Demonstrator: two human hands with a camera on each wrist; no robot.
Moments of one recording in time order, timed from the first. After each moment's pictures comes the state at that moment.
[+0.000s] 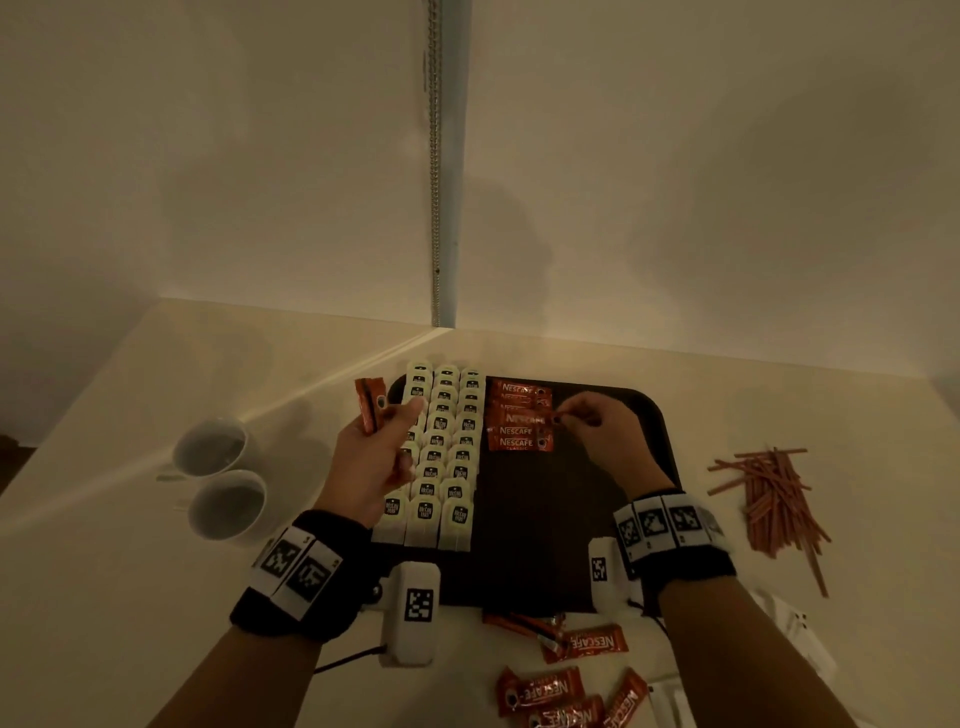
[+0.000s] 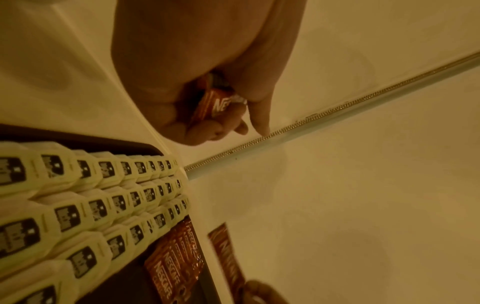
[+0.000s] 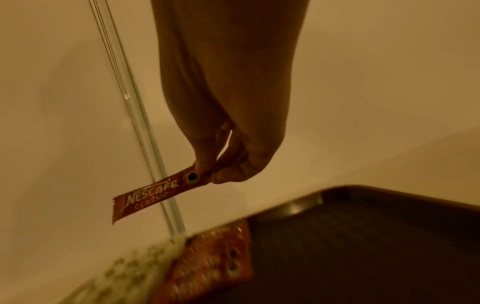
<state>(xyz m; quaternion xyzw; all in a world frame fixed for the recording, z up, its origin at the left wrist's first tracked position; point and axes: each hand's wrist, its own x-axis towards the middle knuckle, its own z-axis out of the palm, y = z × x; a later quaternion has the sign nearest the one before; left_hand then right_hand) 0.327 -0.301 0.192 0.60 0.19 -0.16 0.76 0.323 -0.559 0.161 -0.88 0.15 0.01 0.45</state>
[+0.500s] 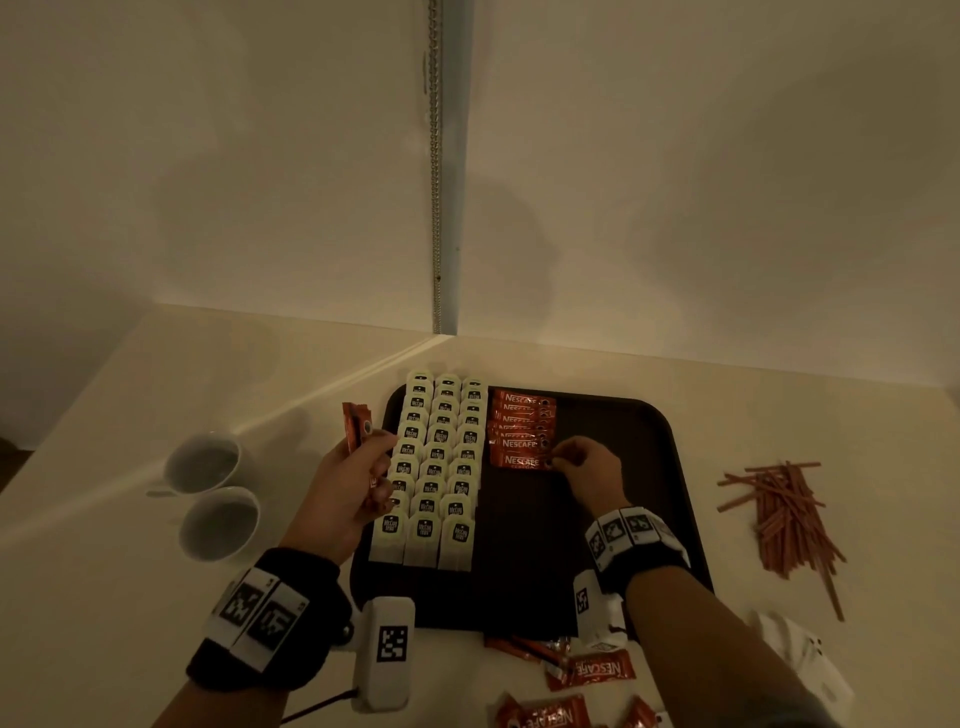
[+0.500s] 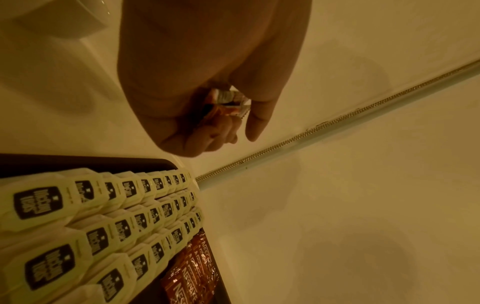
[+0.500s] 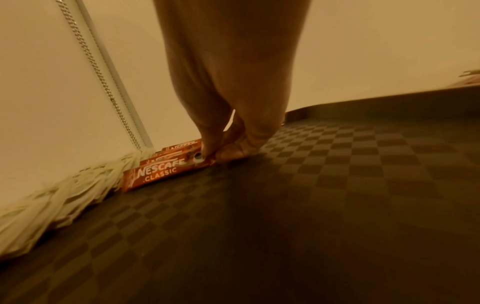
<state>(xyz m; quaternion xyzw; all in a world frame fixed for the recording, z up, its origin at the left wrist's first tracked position) 0.331 -0.285 0.186 0.58 0.23 -0.20 0.75 0.336 -0.559 0.086 -0.86 0.27 0.07 0.42</state>
